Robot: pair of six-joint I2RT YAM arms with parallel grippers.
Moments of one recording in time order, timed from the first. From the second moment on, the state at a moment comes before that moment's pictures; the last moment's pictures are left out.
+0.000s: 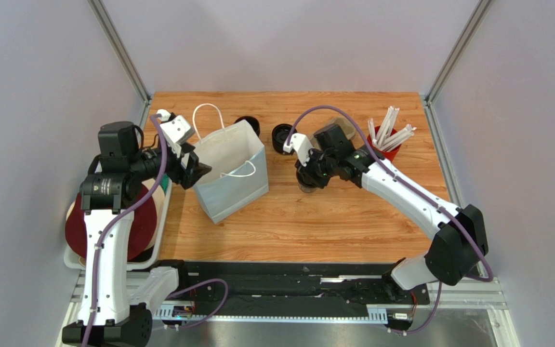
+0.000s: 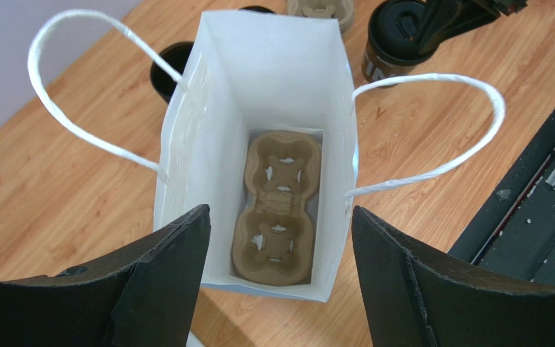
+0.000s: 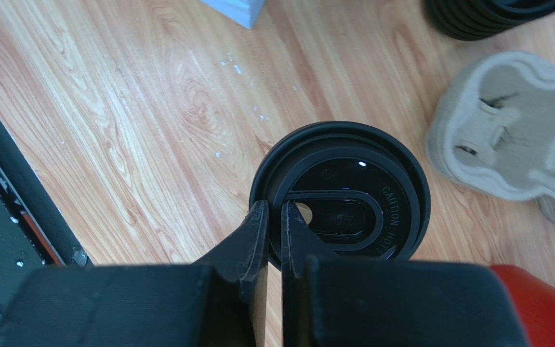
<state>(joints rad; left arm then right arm) 0.03 0.95 1.33 -0.95 0.76 0.51 0.67 1.46 1.23 -0.65 -0.24 -0.40</state>
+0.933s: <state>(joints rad) -0.43 1.14 1.52 -1.17 0.70 0.68 0.63 1.24 1.50 -0.84 -0.26 -0.38</state>
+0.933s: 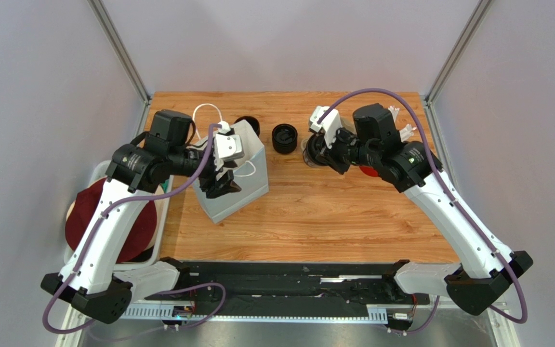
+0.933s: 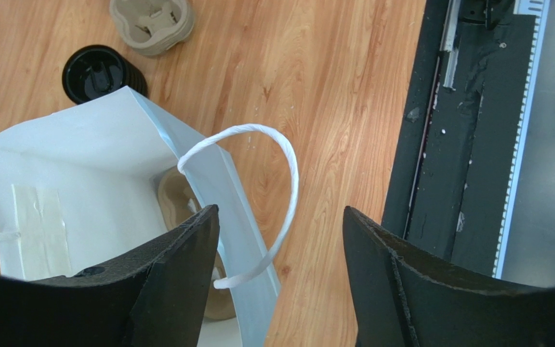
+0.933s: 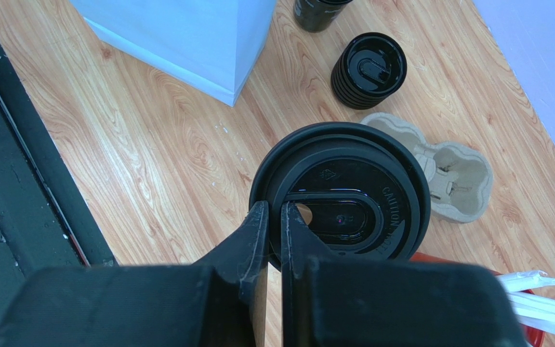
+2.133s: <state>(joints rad) -0.76 1.44 1.85 -1.25 0.47 0.68 0.54 1.12 1.47 -0.86 -0.23 -0.38</state>
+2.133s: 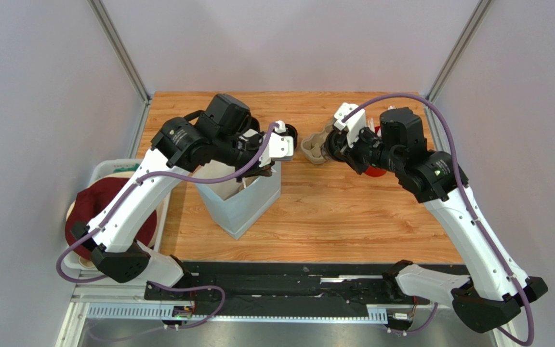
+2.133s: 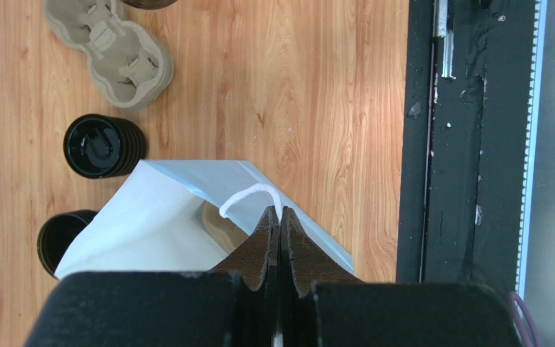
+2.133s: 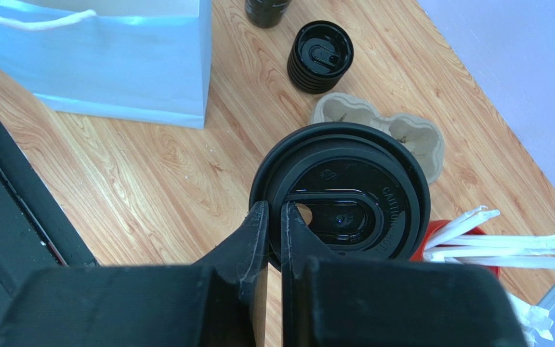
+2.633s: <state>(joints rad) -0.86 1.50 1.94 -1.28 0.49 0.66 0.52 1.10 1.46 -0.86 -0.24 -0.36</state>
